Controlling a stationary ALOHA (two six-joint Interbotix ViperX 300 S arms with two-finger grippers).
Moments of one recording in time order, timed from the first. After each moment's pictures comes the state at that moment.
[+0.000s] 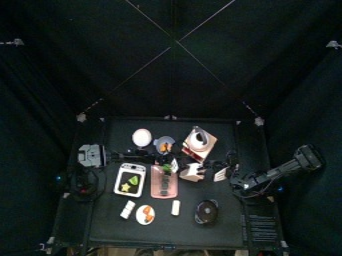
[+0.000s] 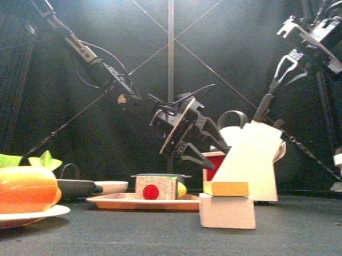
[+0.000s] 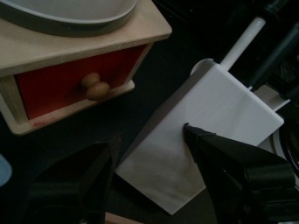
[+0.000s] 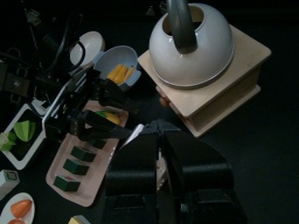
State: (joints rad) left arm 0.24 0.36 0.35 0.54 -0.28 -0.92; right arm 0.40 -0.66 0.92 -1.11 1.18 2.13
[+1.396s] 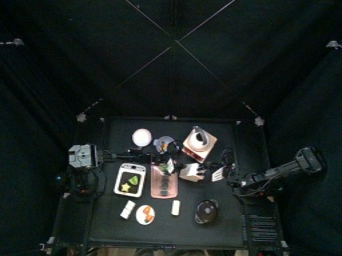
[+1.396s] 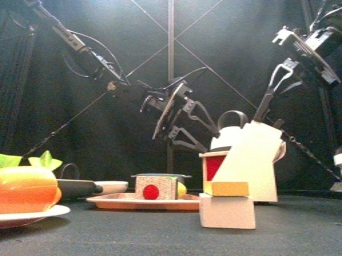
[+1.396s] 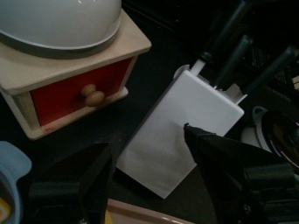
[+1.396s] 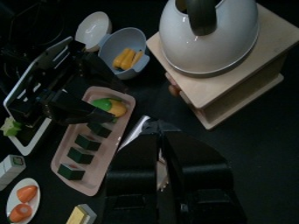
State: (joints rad) left arm 0.24 0.25 0.43 0.52 -0.28 -0.83; right arm 0.29 -0.64 0.96 -1.11 0.98 2.12
